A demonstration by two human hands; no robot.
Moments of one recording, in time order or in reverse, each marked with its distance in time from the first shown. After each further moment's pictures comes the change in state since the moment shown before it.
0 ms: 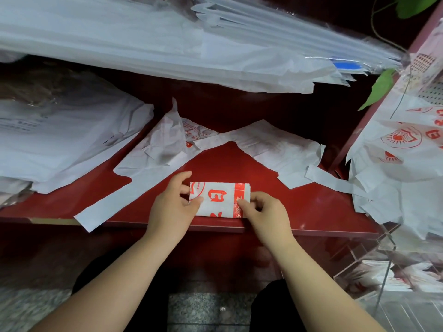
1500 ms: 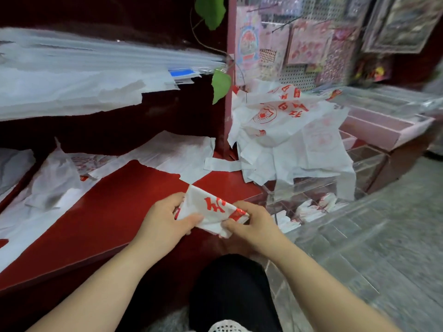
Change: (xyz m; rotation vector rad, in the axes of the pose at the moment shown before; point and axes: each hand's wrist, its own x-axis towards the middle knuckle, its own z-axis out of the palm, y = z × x) left_hand -0.047 0.099 0.076 -0.109 -0.510 0.304; right_hand -0.081 0.058 -0.122 0.260 0.020 0.036
